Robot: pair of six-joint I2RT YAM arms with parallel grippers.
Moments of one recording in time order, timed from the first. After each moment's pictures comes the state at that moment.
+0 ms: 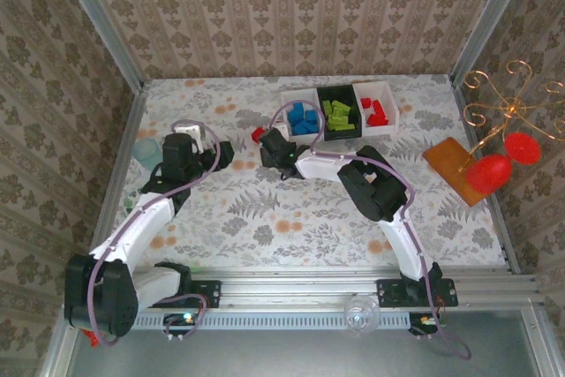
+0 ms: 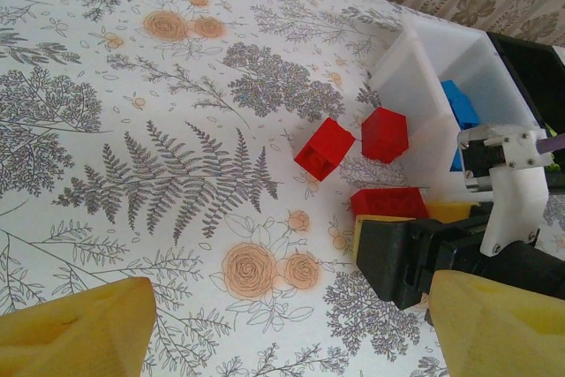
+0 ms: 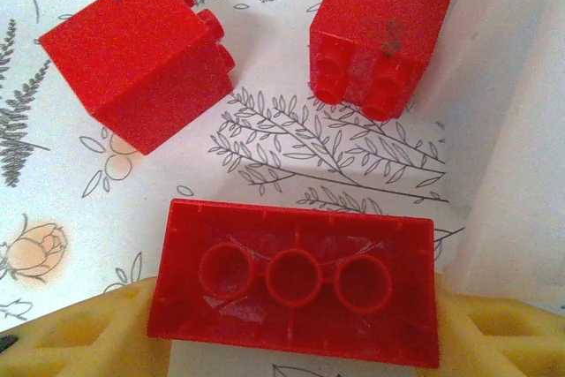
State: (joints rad) left arm -0.25 1.12 0.67 -0.07 0.13 -0.38; right arm 0.74 2.25 1.53 -0.10 0.36 0.45
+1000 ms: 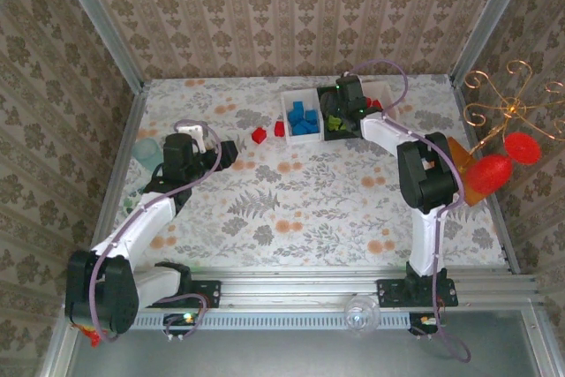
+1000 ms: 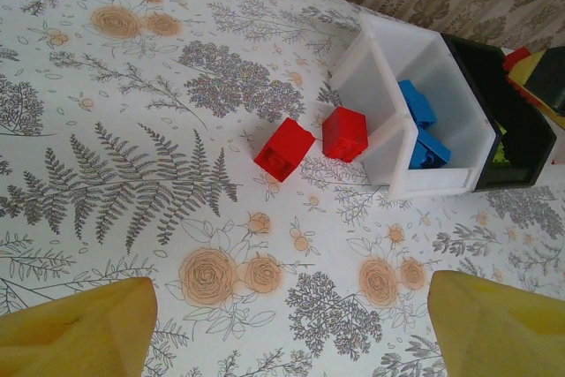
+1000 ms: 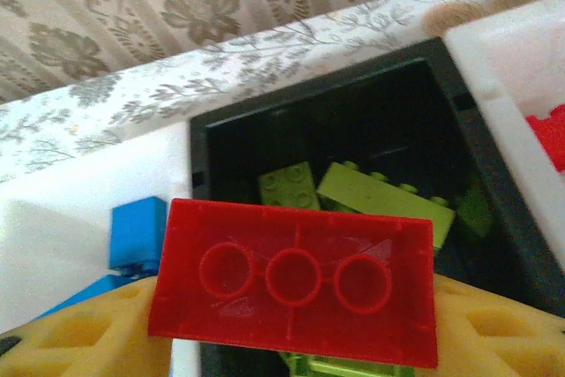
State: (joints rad) left arm -0.25 1.14 0.65 -0.01 0.21 -0.40; right arm 0.28 2.05 1.51 -0.09 0.16 0.46
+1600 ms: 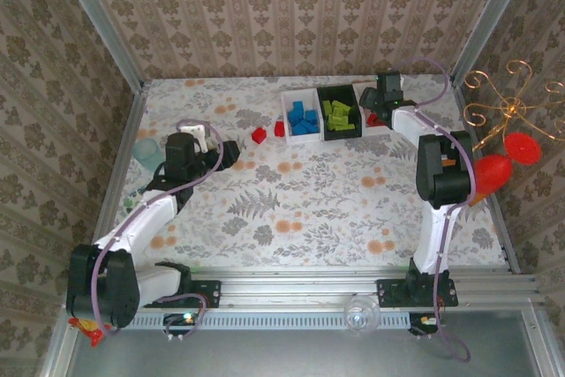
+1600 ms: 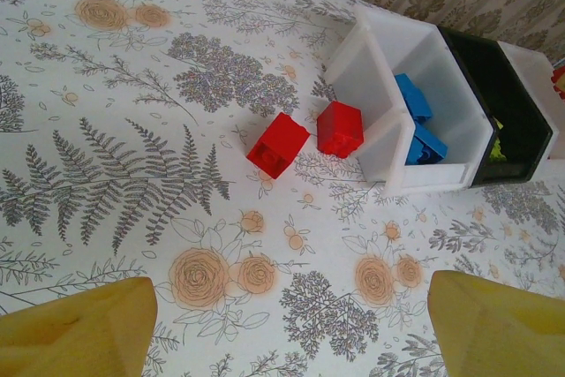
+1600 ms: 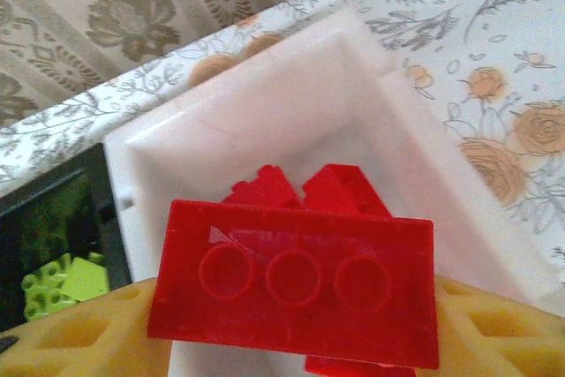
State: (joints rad) left arm -0.26 1.17 0.65 0.02 0.23 -0.41; right arm 0.06 2.05 1.51 -0.17 0.16 0.45
